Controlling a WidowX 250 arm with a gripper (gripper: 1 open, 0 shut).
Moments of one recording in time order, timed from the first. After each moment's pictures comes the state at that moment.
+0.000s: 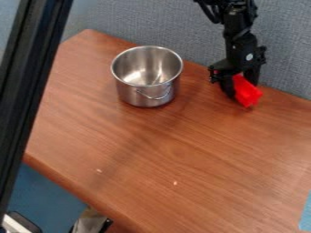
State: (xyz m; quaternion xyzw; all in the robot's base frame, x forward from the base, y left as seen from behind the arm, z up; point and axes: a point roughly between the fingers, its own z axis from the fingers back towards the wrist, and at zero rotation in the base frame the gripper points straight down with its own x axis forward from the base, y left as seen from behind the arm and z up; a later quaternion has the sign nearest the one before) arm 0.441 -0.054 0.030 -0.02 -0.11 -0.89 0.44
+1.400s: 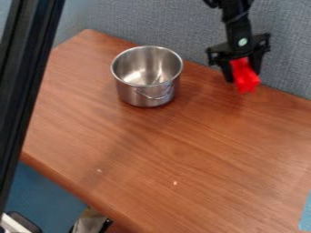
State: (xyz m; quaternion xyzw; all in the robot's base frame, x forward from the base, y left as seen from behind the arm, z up) arm 0.445 -0.066 0.057 0.00 -0.13 -0.95 0.28
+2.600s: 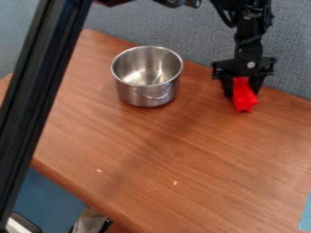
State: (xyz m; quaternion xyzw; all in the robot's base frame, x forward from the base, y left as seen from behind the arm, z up) arm 0.443 -0.063 0.030 0.02 -0.03 -0.96 0.28
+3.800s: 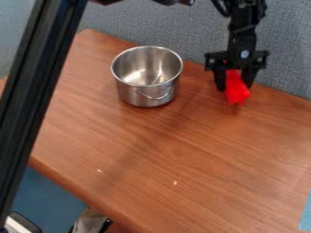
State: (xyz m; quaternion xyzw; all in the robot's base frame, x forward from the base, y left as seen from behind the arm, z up) arm 0.435 -0.049 0.054 -0.01 -0.02 -0.96 0.28
